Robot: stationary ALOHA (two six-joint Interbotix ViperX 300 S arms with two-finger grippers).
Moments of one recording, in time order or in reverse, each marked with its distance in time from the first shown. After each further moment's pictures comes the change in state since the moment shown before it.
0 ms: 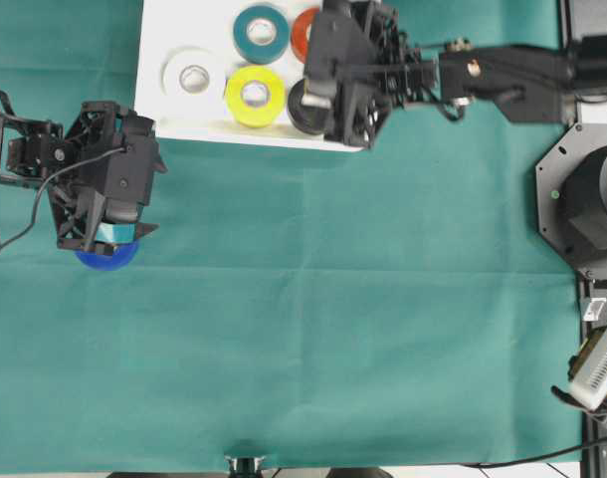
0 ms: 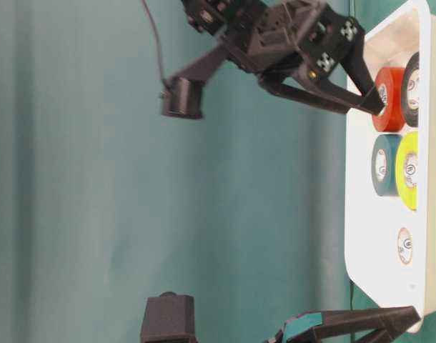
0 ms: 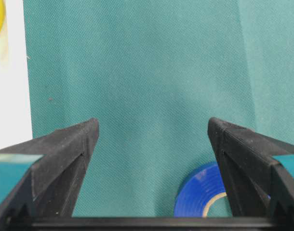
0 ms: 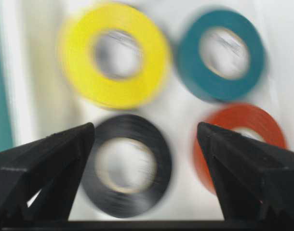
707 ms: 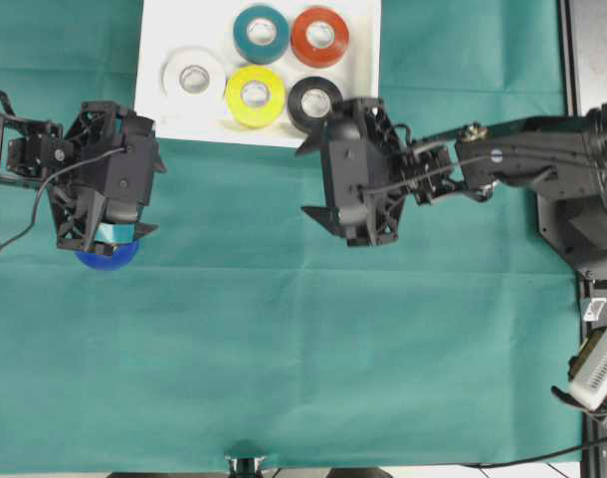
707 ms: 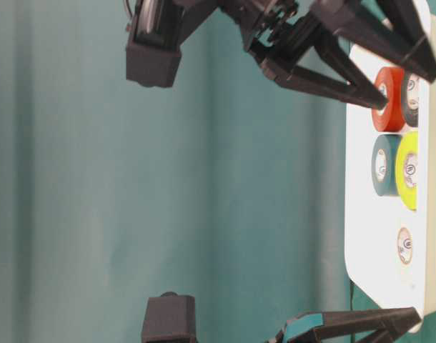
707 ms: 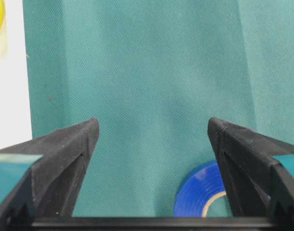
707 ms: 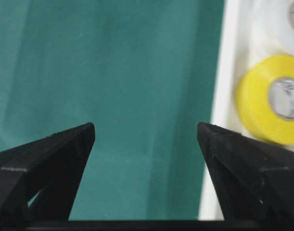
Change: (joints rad) left arm 0.000 0.000 0.000 0.002 0.003 -0.002; right arm 0.261 -0.051 0.071 0.000 -0.055 0.000
